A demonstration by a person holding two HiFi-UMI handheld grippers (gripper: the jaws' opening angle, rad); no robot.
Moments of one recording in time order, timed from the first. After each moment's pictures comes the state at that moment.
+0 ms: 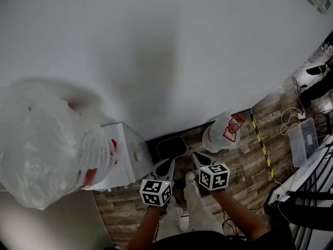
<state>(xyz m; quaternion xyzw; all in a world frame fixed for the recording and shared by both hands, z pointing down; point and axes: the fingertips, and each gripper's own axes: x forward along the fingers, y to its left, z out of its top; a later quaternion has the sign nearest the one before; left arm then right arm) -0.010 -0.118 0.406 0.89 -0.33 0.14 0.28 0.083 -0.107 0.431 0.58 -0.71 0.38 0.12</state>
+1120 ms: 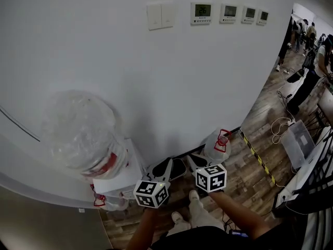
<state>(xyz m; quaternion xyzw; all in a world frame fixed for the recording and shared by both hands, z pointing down) -0.029 -0.067 0.208 0.95 -0.28 0.04 0.17 0.050 -0.055 0.249 0.62 -0.74 0.26 0.05</state>
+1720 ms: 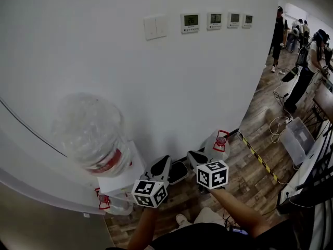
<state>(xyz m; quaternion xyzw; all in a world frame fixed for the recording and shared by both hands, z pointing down) -0.050 -0.029 0.157 0.96 -0.27 0.02 0.12 0.036 -0.019 0.198 0.63 -0.74 0.23 0.01</state>
